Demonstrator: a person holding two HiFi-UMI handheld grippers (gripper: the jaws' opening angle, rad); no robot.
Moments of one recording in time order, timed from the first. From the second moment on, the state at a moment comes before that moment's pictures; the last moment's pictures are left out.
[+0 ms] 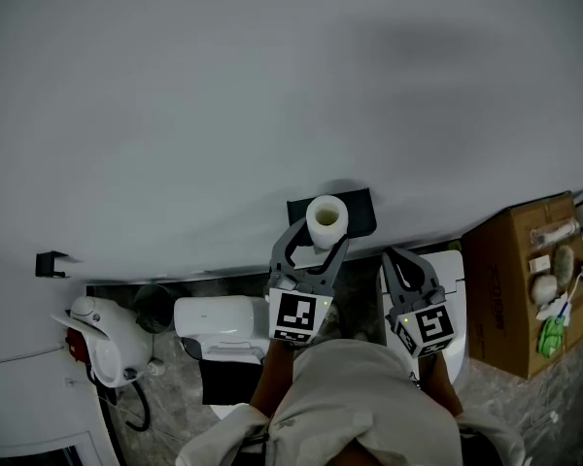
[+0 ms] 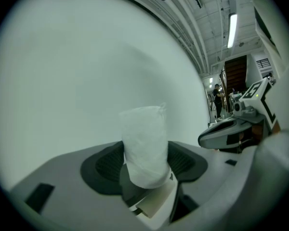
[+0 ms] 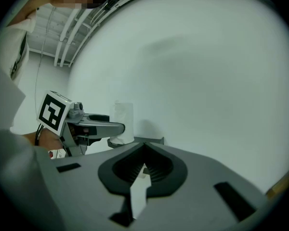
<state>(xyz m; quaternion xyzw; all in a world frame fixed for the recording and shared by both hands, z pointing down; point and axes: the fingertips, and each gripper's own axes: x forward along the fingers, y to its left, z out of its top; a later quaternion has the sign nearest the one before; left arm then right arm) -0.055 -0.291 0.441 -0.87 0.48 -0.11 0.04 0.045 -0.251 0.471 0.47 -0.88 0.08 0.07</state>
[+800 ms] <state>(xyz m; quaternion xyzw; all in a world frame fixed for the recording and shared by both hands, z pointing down) -0.055 -0.313 0.462 -0.85 0.51 -0.15 0.05 0.045 -0.262 0.481 0.48 -0.87 0.09 0.08</state>
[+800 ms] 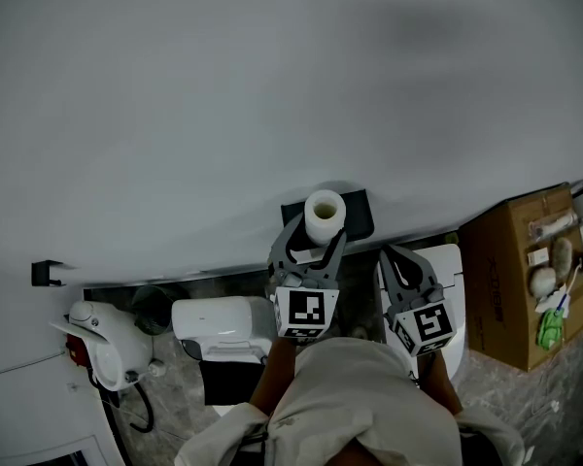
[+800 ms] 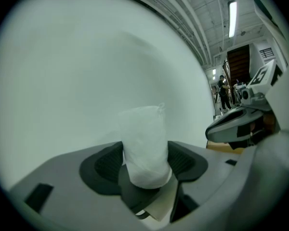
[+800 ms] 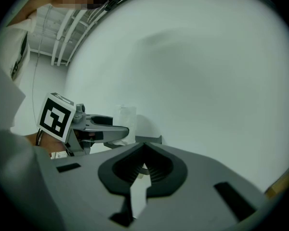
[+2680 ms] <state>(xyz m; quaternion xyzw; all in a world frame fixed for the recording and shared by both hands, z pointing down) -0.056 -0.169 0.443 -0.82 0.56 -0.11 0.03 0.044 -0.164 0.473 0.38 -0.92 0.07 0.06</state>
